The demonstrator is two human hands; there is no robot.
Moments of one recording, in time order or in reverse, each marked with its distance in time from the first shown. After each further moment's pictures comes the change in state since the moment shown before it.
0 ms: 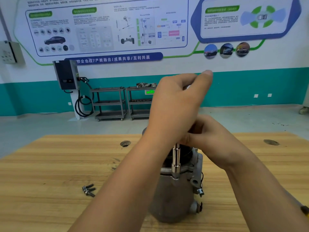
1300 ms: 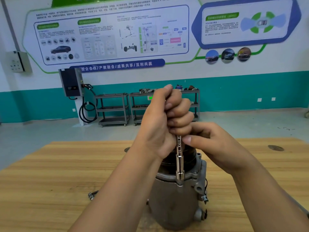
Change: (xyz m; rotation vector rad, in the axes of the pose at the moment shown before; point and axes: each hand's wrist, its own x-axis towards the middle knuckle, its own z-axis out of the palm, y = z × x) left_hand 0.004 -0.025 -0.020 -0.949 -0.239 -0.373; right_hand -0.006 0.001 -0.006 0.028 0.068 -0.001
